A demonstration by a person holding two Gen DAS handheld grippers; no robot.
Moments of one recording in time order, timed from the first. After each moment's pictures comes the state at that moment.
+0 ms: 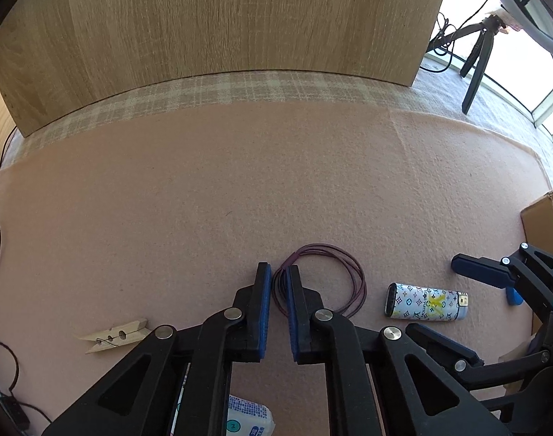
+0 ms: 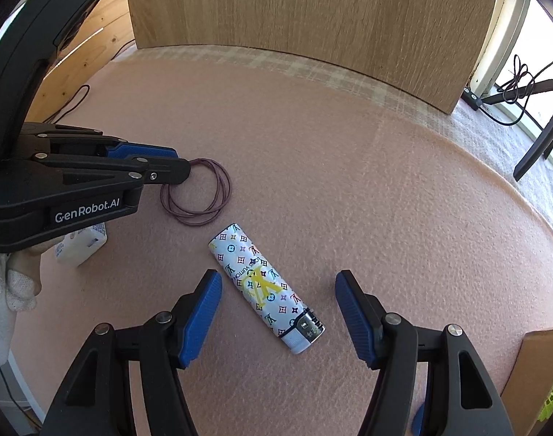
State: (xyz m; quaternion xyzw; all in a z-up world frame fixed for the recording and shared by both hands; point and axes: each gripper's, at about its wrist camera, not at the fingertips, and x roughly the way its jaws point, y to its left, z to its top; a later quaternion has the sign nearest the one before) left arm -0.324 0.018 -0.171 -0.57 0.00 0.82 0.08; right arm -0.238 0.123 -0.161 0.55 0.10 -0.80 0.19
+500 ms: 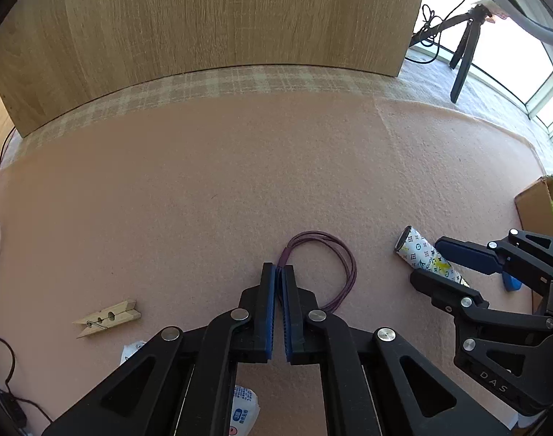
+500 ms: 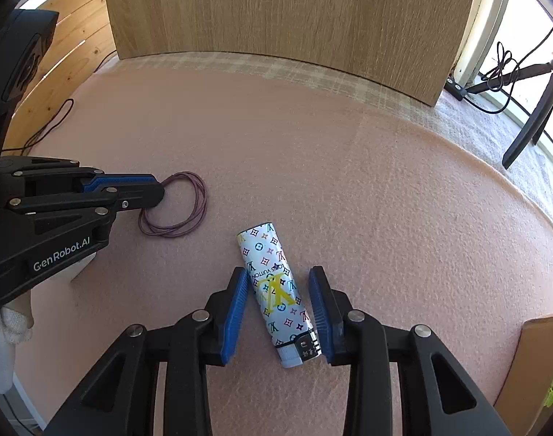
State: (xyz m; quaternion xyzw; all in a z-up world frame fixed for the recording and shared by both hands) left arm -0.312 0.027 -0.171 -0.57 0.00 0.82 0.09; right arm -0.242 0.133 -0.160 0.56 0.08 -0.81 0.16
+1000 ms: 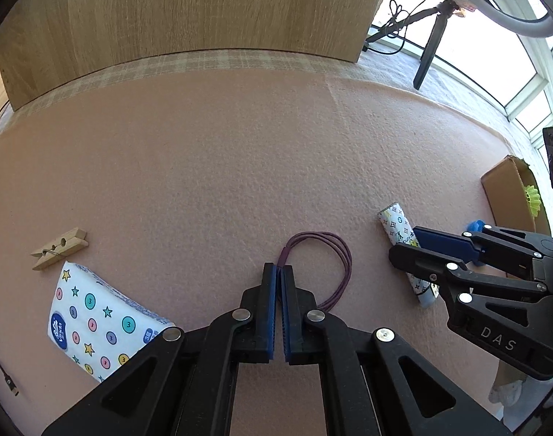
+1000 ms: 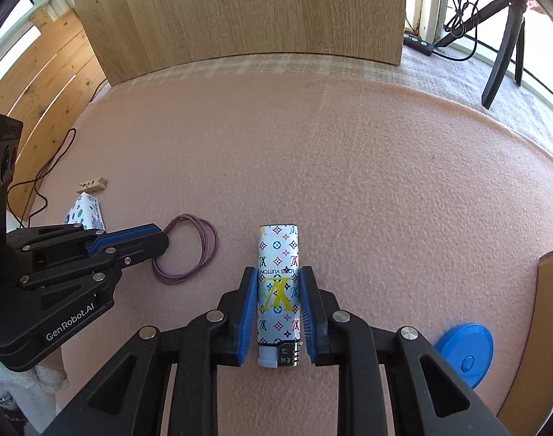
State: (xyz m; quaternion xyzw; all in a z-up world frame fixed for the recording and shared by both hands) left arm -0.262 0.055 -0.172 -0.56 -0.03 0.82 0.12; right arm -0.216 0.168 -0.160 0.57 -0.01 -0.81 0.16
